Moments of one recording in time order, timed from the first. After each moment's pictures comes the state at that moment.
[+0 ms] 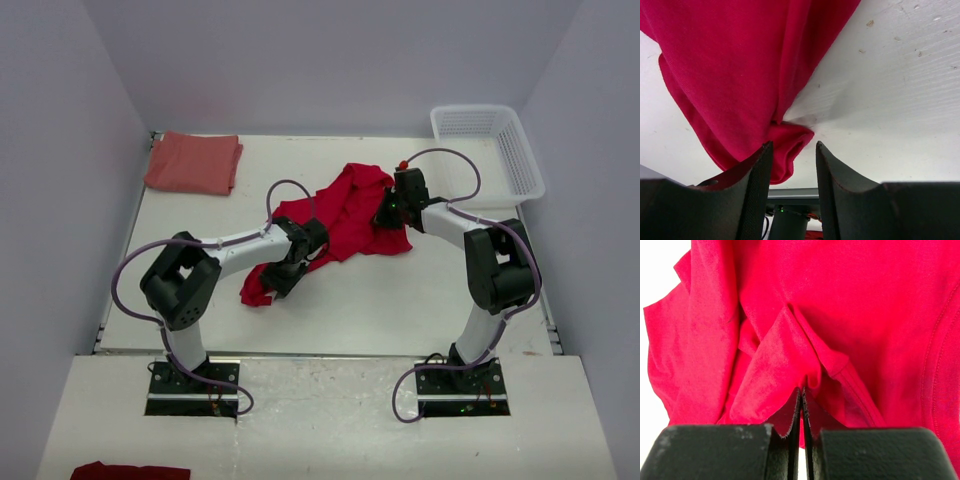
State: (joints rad) left arm -0.79 1.80 1.20 -1.02 -0.21 -0.20; right arm 0.30 1.81 1.11 -0.15 -0.15 0.63
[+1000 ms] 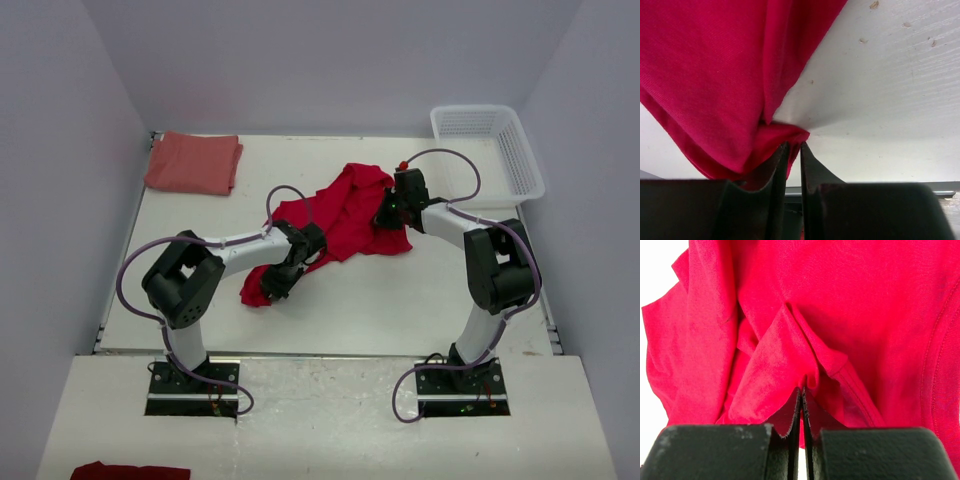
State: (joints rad) left arm -0.78 1.82 1.16 -1.01 -0.17 -0.21; right arm 0.30 1.81 1.10 -0.14 -0.15 0.63
